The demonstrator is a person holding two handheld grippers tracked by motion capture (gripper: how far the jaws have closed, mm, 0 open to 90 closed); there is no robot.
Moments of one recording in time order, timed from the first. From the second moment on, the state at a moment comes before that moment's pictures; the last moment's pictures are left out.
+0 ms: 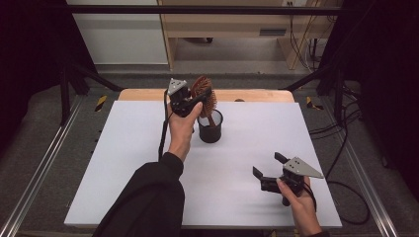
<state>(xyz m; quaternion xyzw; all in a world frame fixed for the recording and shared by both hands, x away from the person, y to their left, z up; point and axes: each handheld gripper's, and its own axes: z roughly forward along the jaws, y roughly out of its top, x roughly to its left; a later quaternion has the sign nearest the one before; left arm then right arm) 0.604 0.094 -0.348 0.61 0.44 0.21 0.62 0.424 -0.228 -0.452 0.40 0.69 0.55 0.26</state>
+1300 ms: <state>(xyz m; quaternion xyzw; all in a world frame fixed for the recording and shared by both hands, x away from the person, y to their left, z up) 0.610 0.089 -0.360 0.62 0.44 0.21 0.62 0.424 -0.228 -0.453 0.40 0.69 0.55 0.26</state>
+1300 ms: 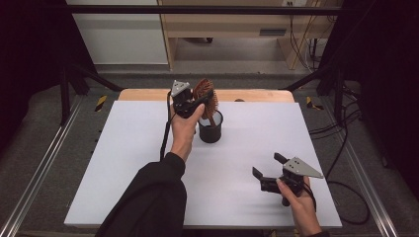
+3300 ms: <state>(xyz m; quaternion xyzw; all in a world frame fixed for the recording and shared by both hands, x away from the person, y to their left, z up) 0.632 0.122 -0.374 0.64 0.46 0.20 0.59 0.424 -0.226 -0.455 0.40 0.69 0.54 0.25</state>
